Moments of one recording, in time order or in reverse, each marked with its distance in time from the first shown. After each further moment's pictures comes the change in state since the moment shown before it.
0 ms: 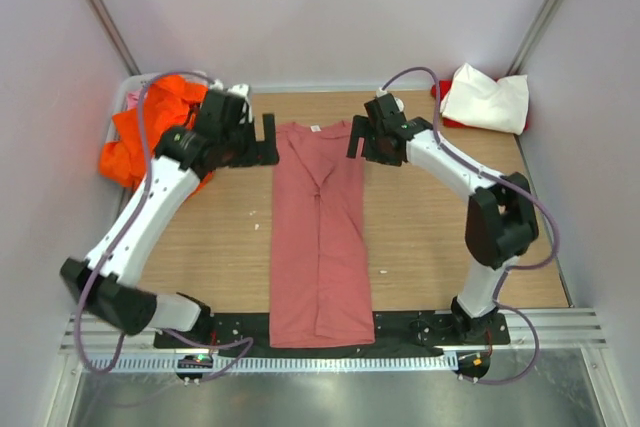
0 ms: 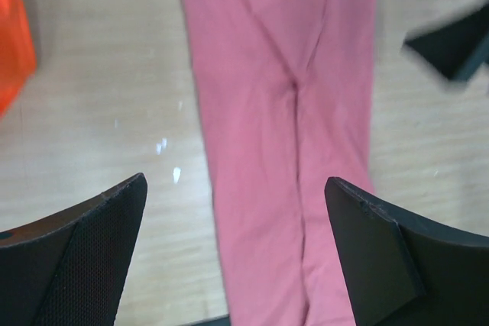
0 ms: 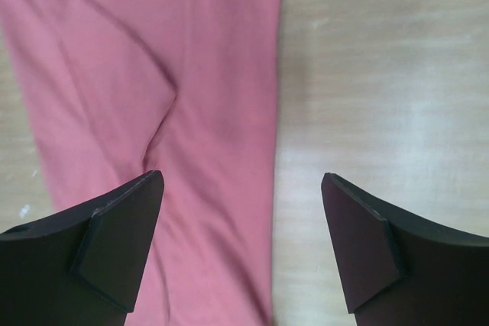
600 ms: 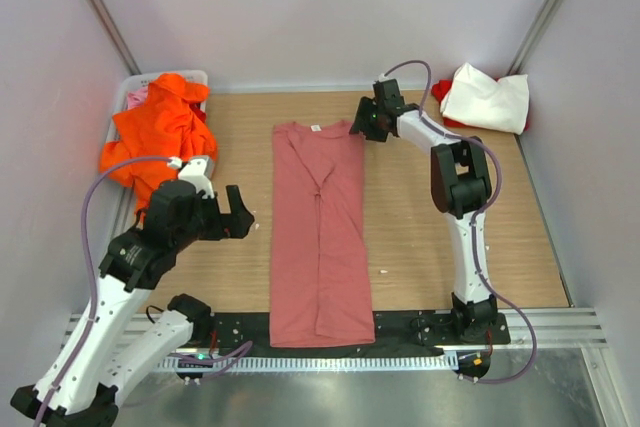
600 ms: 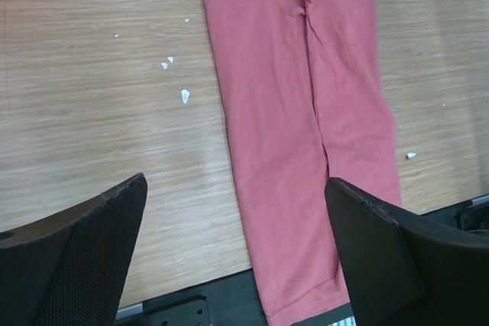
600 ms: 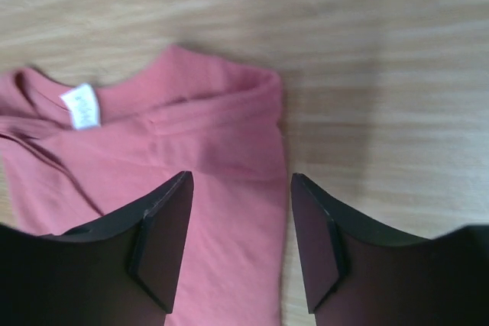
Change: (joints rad) left arm -0.010 -0.760 -0.694 0.071 0.040 -0.027; right arm -0.196 0.591 0.413 0.226 -0.241 -0.053
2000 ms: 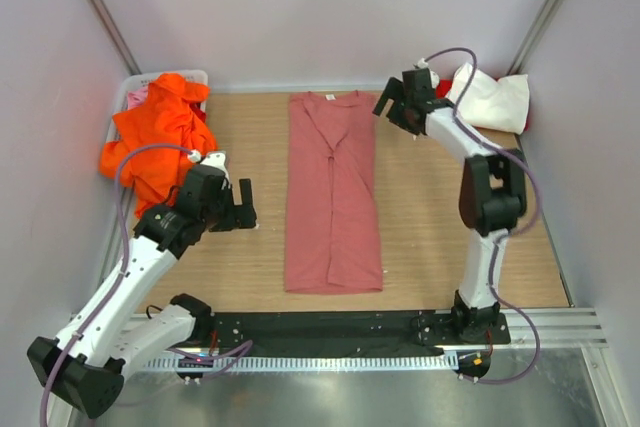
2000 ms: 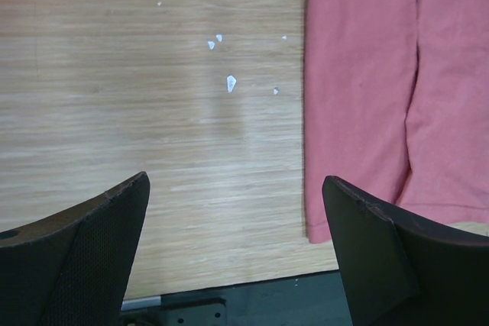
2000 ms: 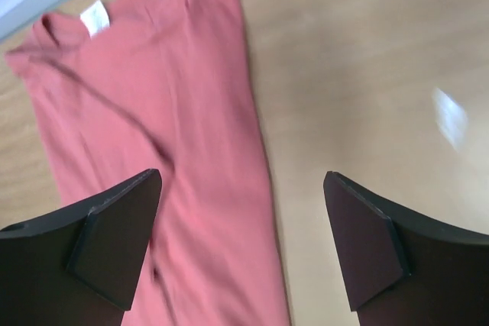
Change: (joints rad) left arm 0.000 0.145 -0.049 0.037 -0.105 -0.002; right arm -0.082 -0.122 -0.048 0.063 0.113 0.083
